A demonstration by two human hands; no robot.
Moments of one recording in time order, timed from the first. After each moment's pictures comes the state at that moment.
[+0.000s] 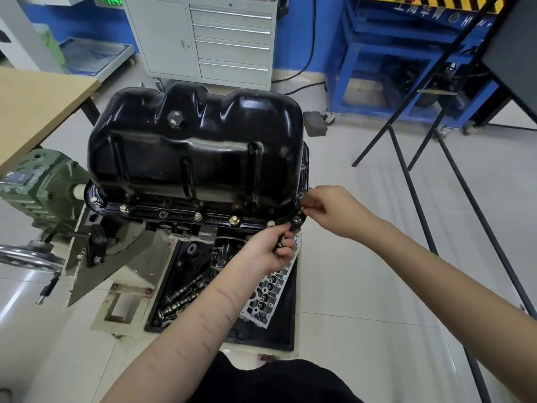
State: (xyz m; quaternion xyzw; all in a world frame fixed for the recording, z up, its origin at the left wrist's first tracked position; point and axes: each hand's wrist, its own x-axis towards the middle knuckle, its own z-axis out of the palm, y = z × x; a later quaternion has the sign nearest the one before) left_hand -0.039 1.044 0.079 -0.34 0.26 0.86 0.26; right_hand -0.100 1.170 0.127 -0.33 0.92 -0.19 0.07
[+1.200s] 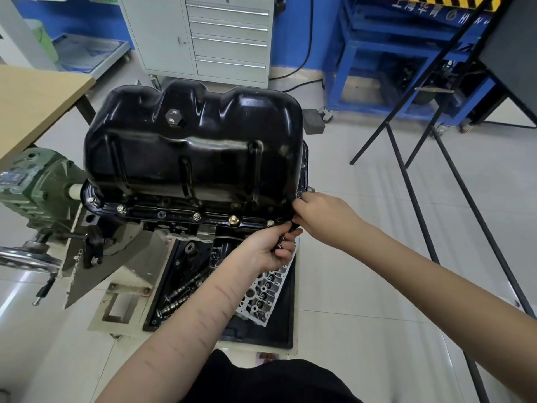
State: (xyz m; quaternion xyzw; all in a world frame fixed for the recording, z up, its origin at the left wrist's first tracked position) left_hand -0.041 1.040 0.080 -0.31 0.33 0.83 0.32; right_hand -0.088 1.157 0.115 -0.40 0.91 0.07 -0.02
